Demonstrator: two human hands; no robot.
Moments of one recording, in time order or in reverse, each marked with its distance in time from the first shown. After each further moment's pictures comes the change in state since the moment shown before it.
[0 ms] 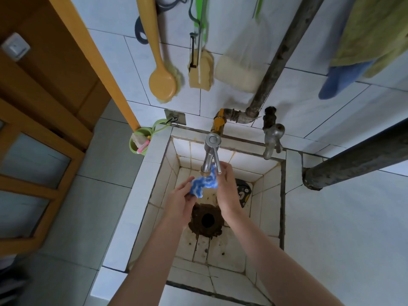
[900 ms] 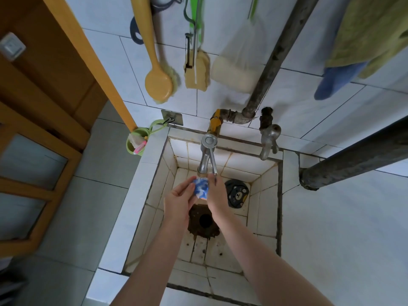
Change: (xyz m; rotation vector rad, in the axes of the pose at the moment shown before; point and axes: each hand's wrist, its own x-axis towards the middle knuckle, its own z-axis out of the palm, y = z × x) left_hand -0.003 -0.012 0.003 0.194 0.080 0.176; right_hand 0.006 0.024 0.015 -0.111 0.073 0.247
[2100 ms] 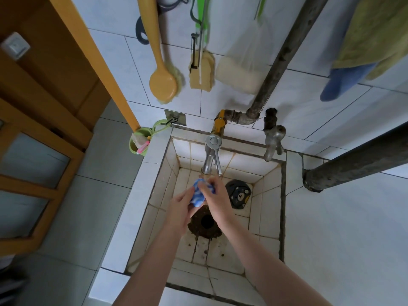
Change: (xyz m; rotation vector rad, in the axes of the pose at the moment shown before) left_hand 0.008 -0.010 -0.019 0.056 -0.106 -0.117; right_hand -0.009 0.010 -0.009 0.011 -0.155 -0.192
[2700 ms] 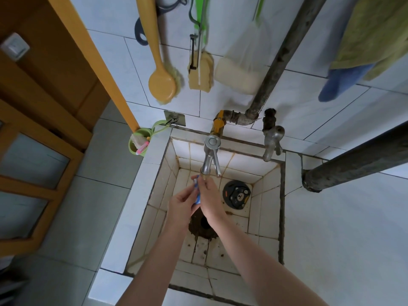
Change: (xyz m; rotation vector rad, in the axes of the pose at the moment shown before) left_hand -0.005 0.000 0.007 0.082 0.020 0.114; right_hand 0.005 -0.005 0.023 0.176 0.000 0.143
